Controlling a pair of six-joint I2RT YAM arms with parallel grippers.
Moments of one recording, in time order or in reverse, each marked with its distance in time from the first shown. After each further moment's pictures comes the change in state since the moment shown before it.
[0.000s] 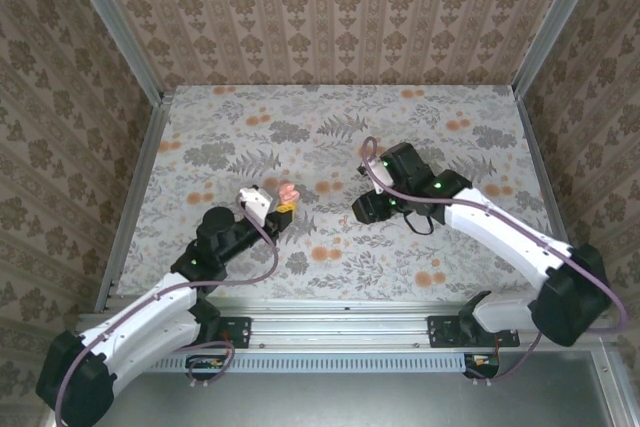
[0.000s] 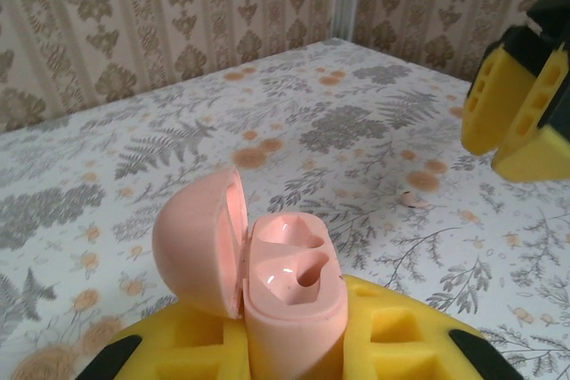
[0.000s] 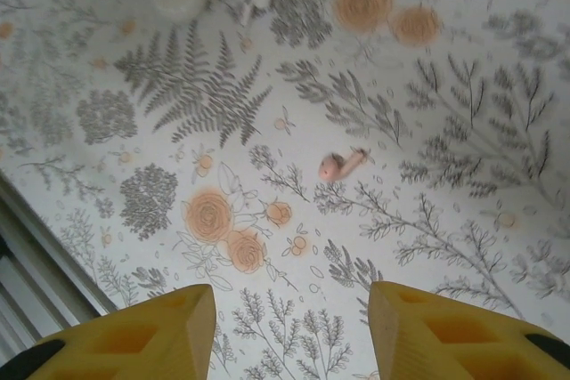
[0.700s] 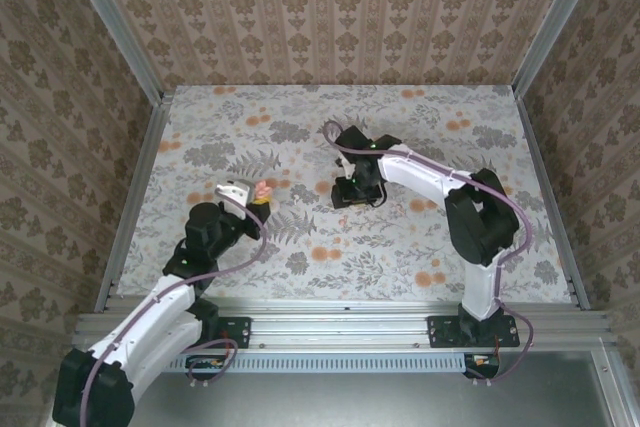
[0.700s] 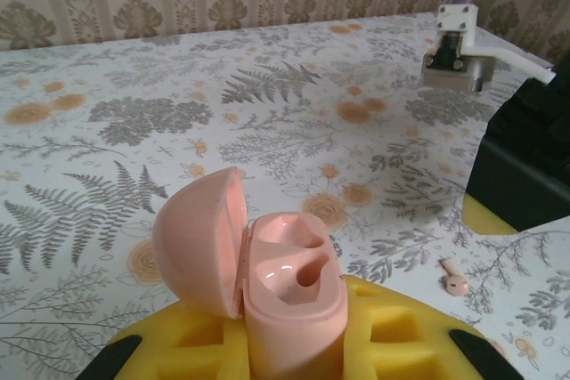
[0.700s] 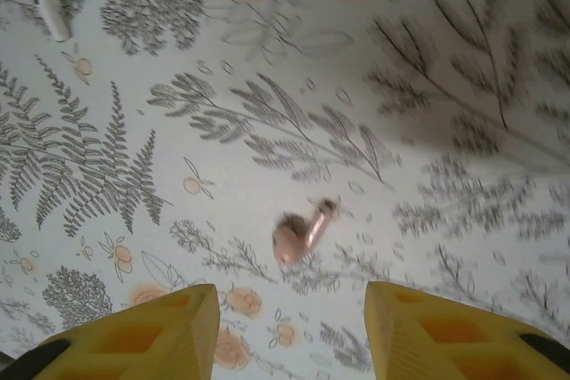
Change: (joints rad) left arm 0.232 -0.031 -0.026 -0.090 0.026 -0.069; right arm -0.001 0.584 0.441 -0.214 0.026 0.197
